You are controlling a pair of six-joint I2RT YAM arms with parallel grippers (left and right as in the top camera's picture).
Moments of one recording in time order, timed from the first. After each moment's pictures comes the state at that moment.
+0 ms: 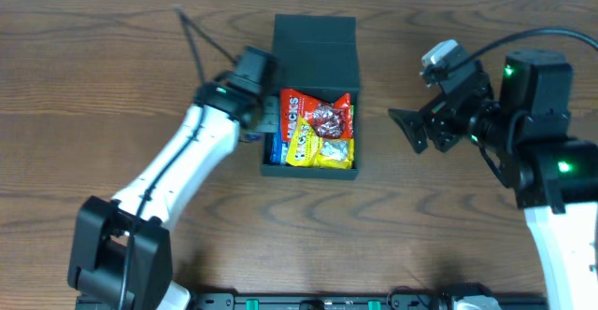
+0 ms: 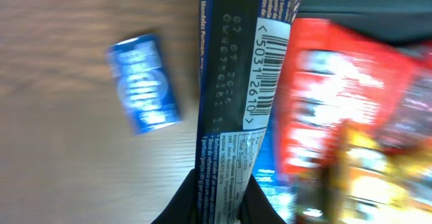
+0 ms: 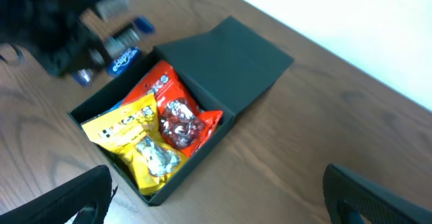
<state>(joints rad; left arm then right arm) -0.47 1.69 1.28 -0.74 -0.09 -0.35 0.10 1.16 1.33 -0.87 -0.41 -0.39</state>
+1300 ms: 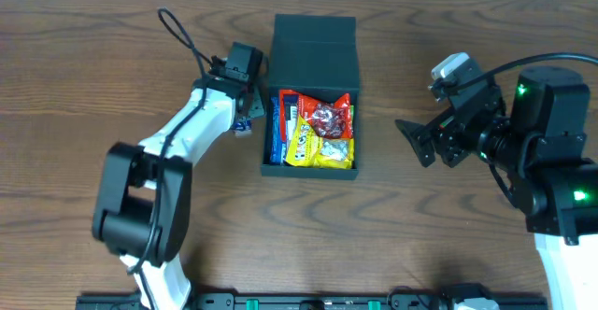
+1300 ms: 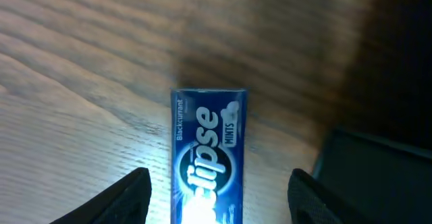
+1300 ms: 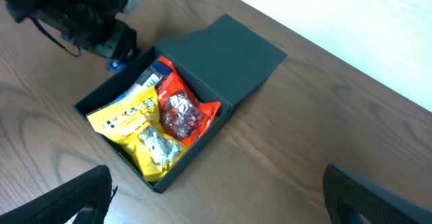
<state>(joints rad) -0.31 1.92 1.28 -0.57 -0.17 -0.56 0.10 1.09 1.33 -0.93 -0.39 -0.39</state>
